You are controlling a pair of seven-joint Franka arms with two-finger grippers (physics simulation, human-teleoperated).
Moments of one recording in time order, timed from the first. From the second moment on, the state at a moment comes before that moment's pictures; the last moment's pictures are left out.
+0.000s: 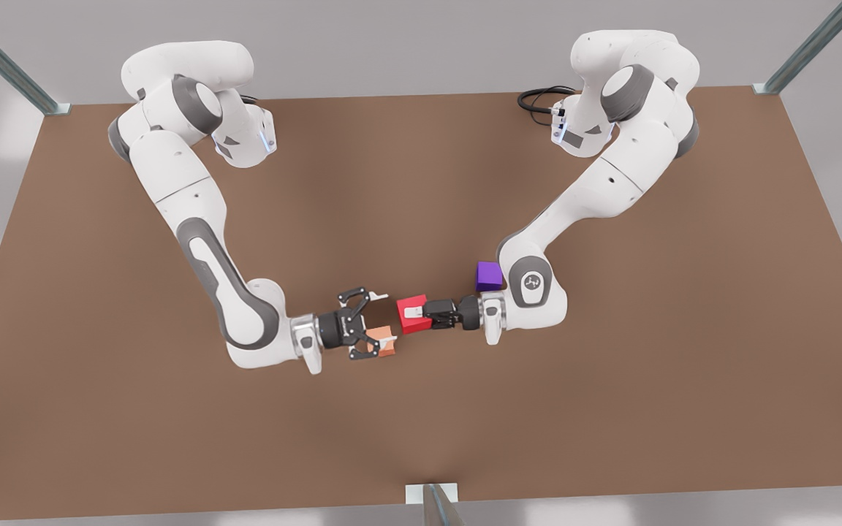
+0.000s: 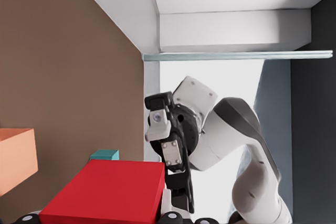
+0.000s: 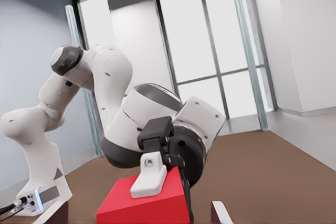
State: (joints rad) left arm -0.03 0.96 -0.68 -1.45 -1.45 2.34 0.80; right arm 0.03 0.89 0.42 -1.42 1.39 1.85 -2.06
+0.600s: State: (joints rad) left arm -0.03 0.96 -0.68 -1.45 -1.46 2.36 0.85; right arm 0.05 0.92 0.42 -1.43 1.42 1.88 -2.18
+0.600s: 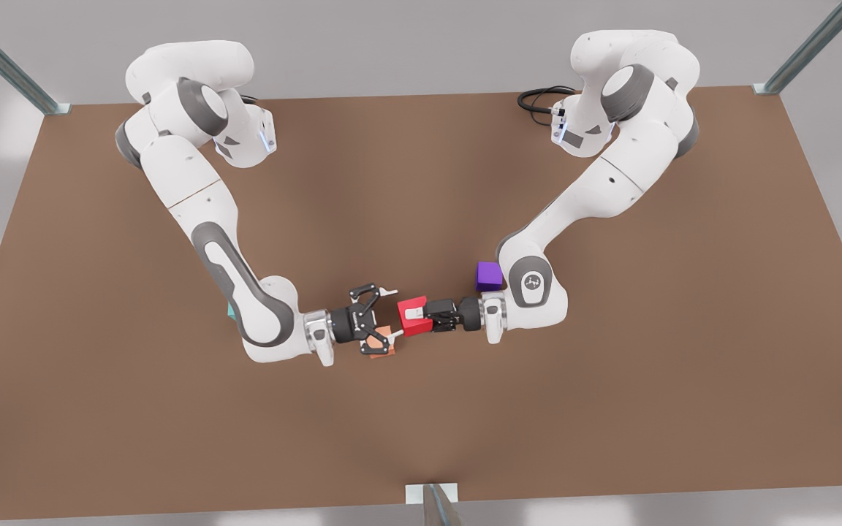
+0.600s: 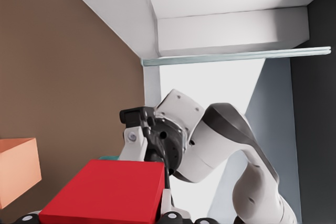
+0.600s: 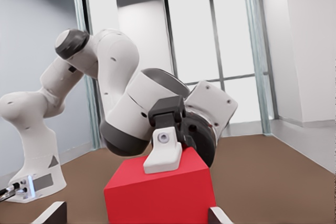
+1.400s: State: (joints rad) left arm -0.03 0.96 -0.68 -1.46 -1.47 2.36 0.88; right arm 0.08 0.96 0.42 -1.38 1.45 1.92 -2.23
